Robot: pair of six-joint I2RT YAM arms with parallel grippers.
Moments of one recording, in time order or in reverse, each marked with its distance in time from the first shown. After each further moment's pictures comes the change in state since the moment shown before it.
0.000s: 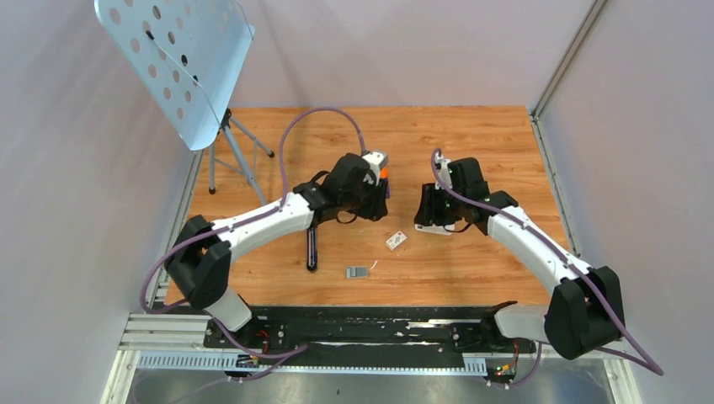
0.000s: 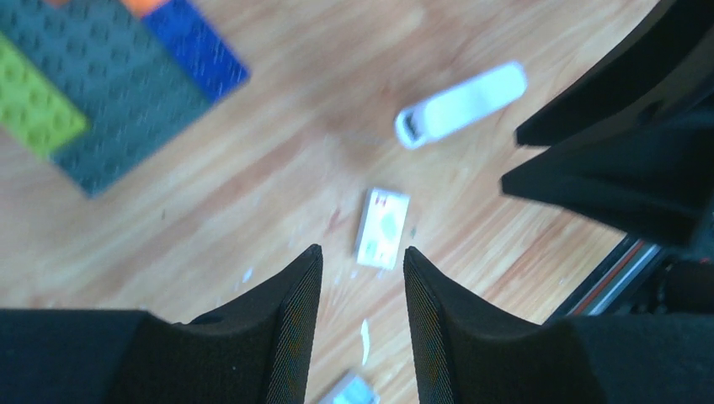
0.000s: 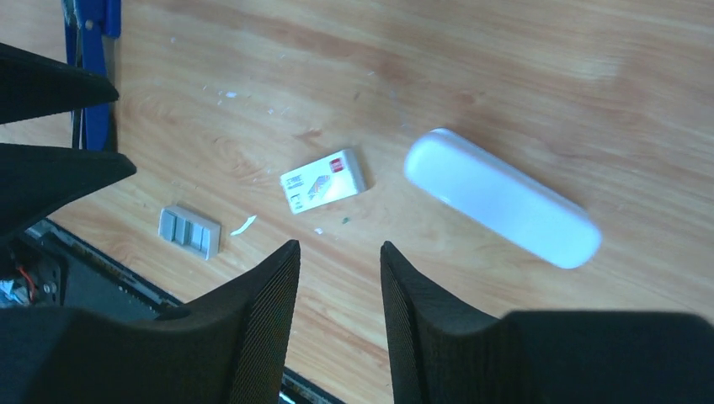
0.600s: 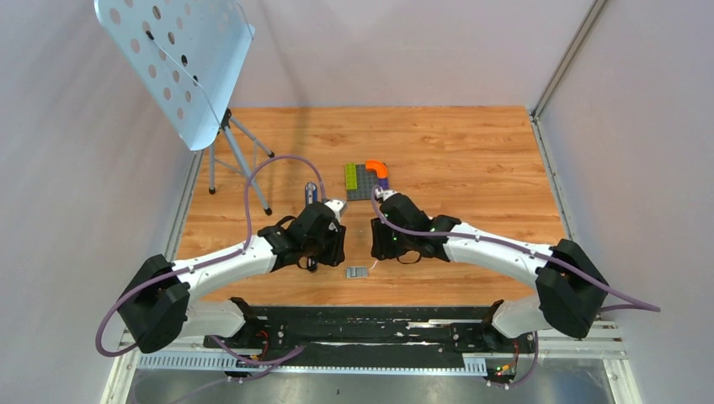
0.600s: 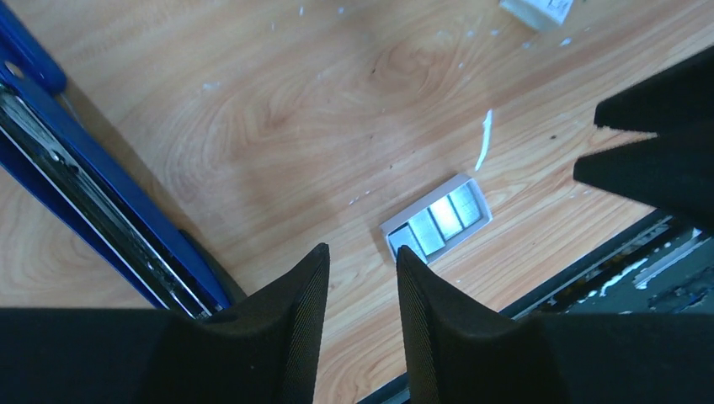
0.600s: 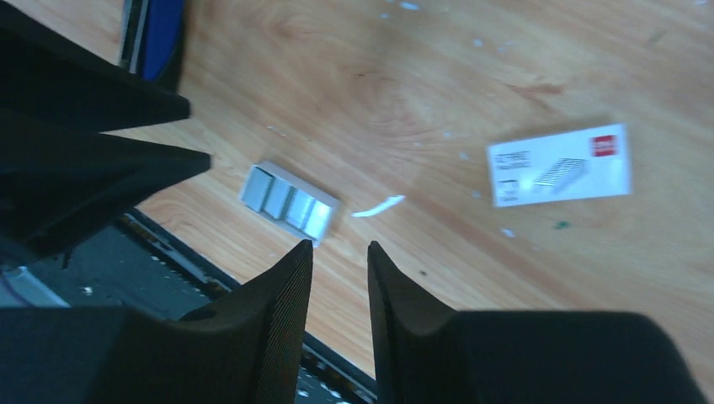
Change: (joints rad) left arm 0.000 -0.407 -0.558 -0.077 -0.075 -0.079; right arm 0.524 0.105 -0.042 0.141 0.265 0.238
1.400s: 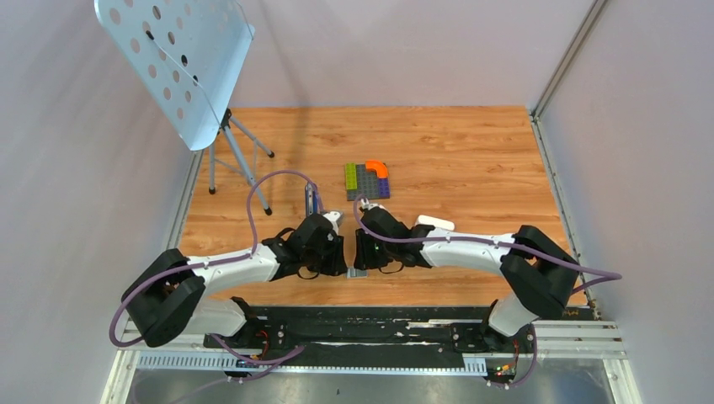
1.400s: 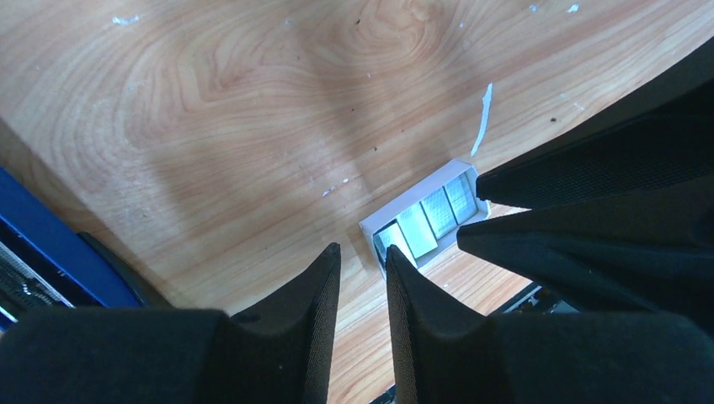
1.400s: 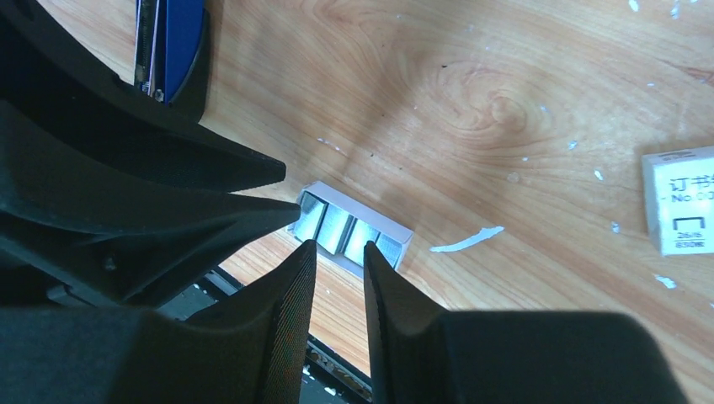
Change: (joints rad) left arm 0.000 0.045 -0.163 0.213 0.095 -0.122; right arm 0.130 0.177 -0.006 0.184 -0.010 0.210
